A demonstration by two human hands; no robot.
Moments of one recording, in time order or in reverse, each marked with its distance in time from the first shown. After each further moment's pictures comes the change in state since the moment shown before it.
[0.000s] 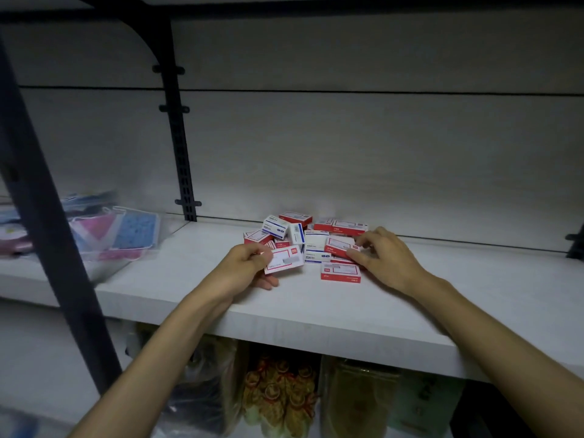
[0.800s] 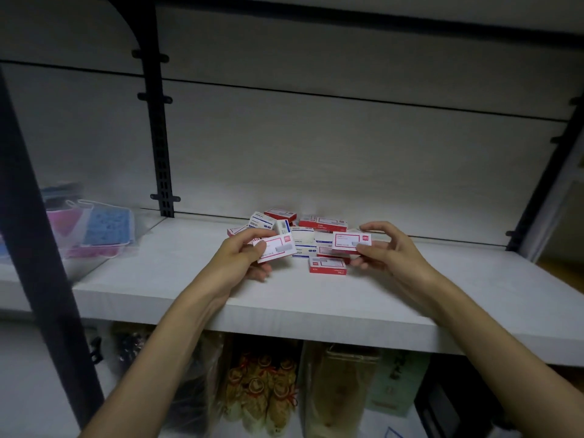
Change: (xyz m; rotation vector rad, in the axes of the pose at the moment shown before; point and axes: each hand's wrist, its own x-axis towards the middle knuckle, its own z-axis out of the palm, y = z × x) left_hand -0.008 0.003 -0.005 -0.112 -0.087 0.146; right_hand -0.055 -0.022 -0.035 1.106 0.034 0.259
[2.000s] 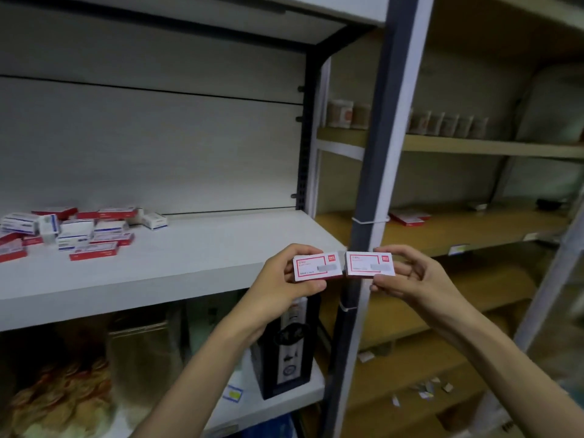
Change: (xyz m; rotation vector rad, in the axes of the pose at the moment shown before) left_hand -0.136 0.035 0.429 0.013 -0.552 0.178; right_hand -0.326 -0.038 -0.325 -0.068 0.346 -0.055
